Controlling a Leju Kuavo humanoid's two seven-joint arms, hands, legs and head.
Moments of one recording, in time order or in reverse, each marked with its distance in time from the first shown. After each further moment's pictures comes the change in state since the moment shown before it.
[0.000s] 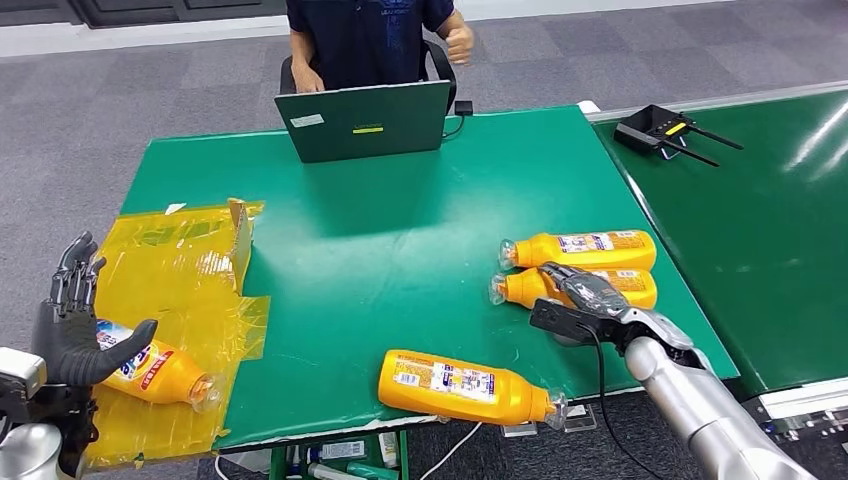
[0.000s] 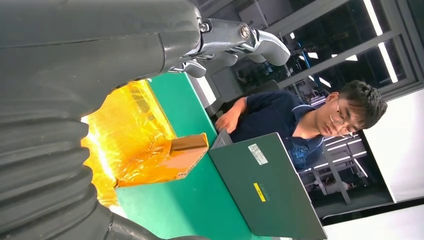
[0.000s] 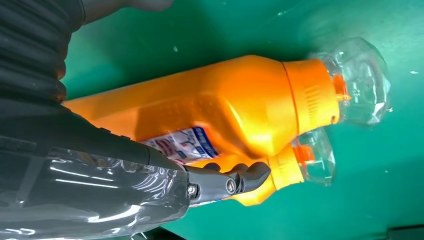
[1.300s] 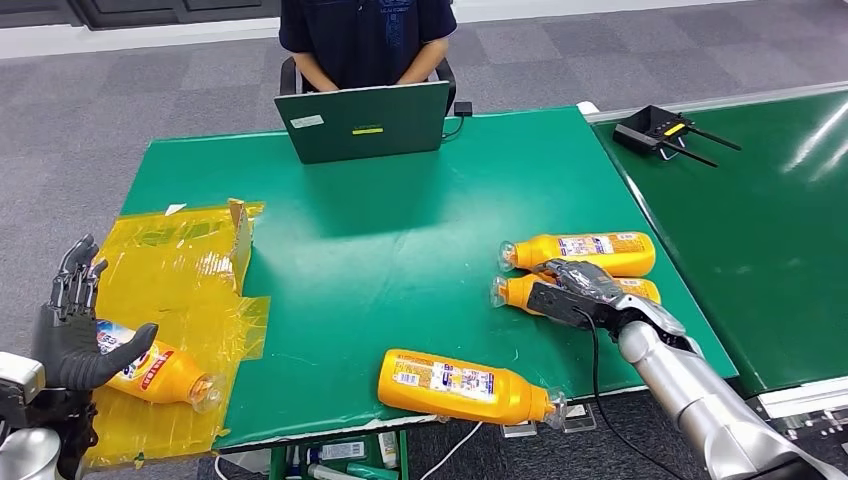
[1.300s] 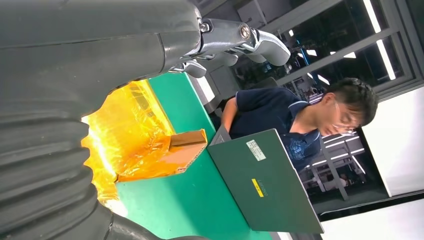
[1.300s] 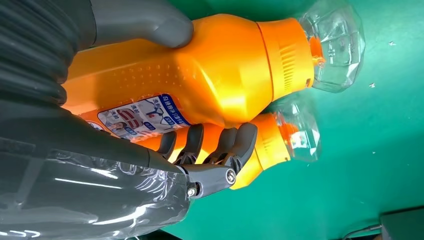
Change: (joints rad) left arm 0.019 -0.003 -0.002 -0.022 0.008 -0.010 0.006; right arm -0.098 0.034 0.057 0.146 -0.071 -0.012 -0.040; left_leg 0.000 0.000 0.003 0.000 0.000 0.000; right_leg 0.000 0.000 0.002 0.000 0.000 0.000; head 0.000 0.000
